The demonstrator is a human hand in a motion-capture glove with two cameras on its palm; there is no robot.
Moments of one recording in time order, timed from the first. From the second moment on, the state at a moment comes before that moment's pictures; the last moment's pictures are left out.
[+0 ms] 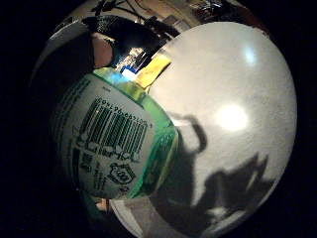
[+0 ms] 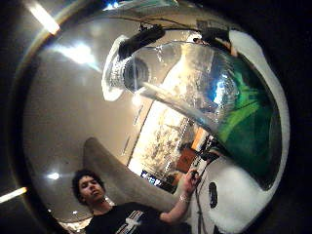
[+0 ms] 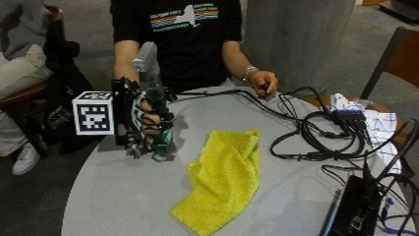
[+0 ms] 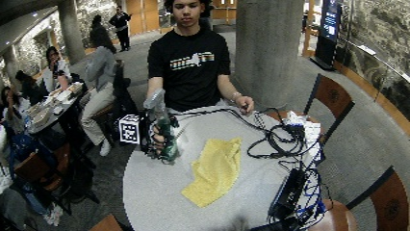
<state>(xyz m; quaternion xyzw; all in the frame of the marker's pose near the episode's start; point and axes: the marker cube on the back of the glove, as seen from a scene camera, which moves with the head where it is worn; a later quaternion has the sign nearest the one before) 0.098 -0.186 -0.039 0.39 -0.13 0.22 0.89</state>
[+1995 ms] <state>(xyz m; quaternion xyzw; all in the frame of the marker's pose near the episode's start) 0.046 -0.232 0.013 0.16 -0.39 0.44 0.79</state>
